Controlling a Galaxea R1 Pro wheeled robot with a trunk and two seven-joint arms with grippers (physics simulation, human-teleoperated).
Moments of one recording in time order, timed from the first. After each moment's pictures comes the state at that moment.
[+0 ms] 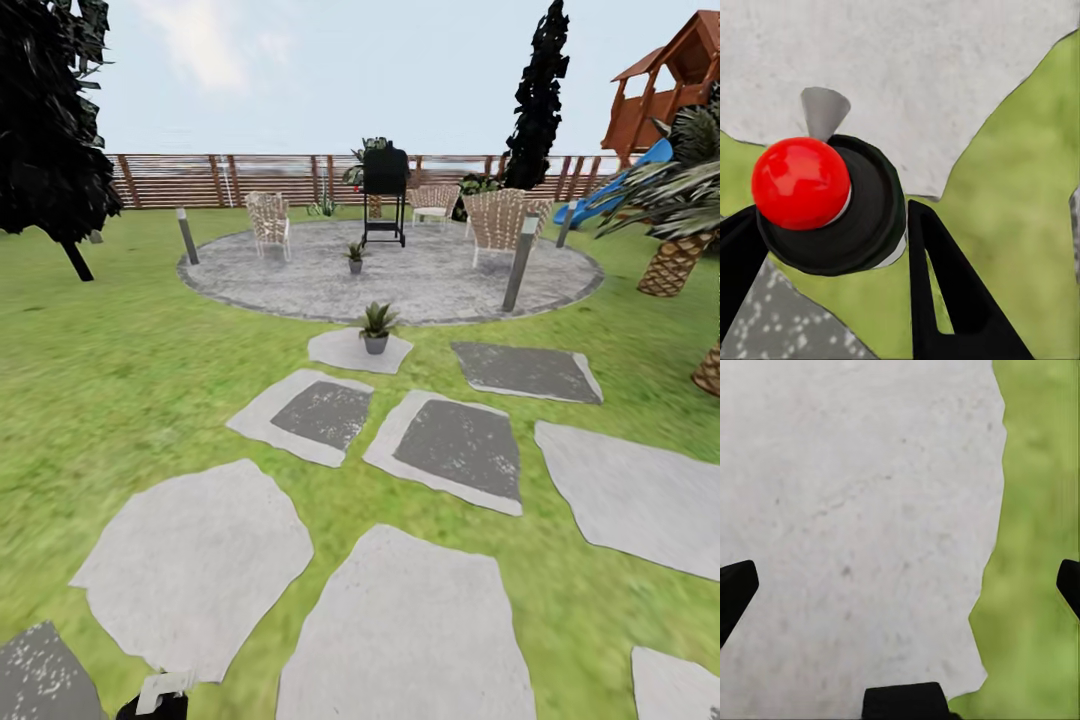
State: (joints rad) left arm -0.30 0.15 0.00 -0.30 0.12 -0.30 -0.01; right arm -0.07 -0.01 -0.09 -0.20 0.00 -0.64 0.00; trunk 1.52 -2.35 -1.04
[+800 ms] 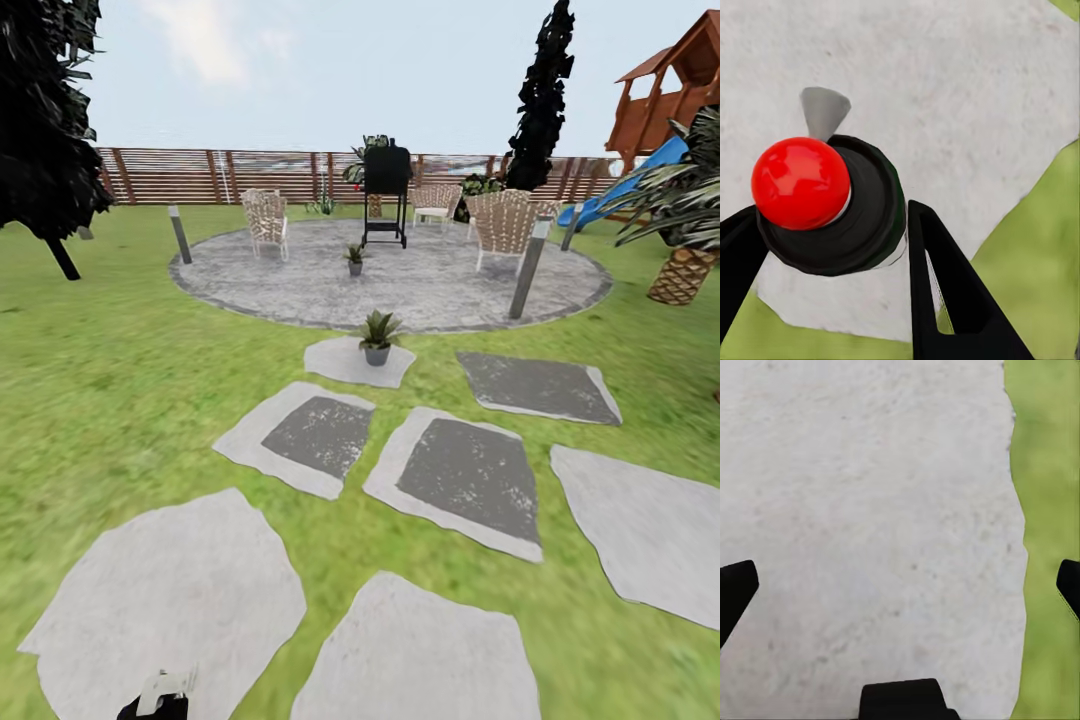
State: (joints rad) left arm -0.30 0.15 0.00 -0.29 0.11 -0.30 -0.01; right arm -0.07 -0.02 -0.09 -0.19 0.00 -0.64 0.00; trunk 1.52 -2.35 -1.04
